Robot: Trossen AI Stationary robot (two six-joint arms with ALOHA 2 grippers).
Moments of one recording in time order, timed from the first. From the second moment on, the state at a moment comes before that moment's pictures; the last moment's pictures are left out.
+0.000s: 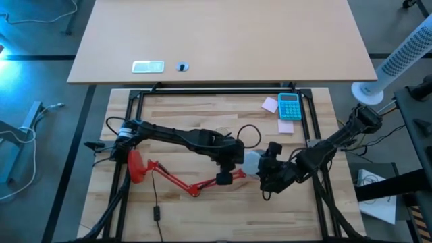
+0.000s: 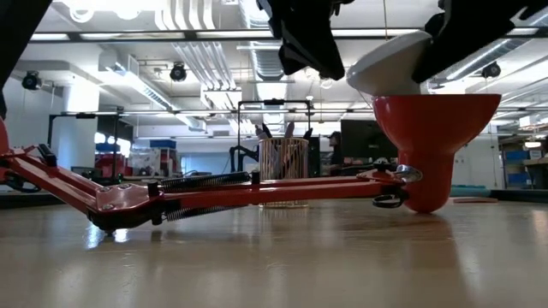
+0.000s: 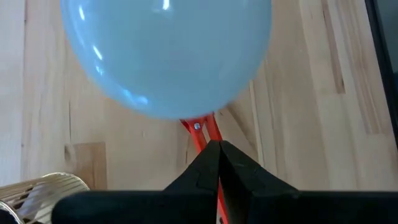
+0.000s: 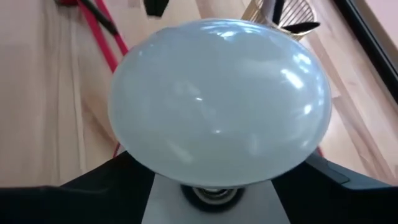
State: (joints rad) left arm -0.13 2.04 1.88 -0.86 0.07 -0.09; right arm 0.58 1.33 0.93 -0.68 0.65 0.57
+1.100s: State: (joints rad) left arm -0.11 2.05 1.79 -0.75 0.07 -0.01; right arm 0.52 1.36 0.91 -0.43 0.65 0.51
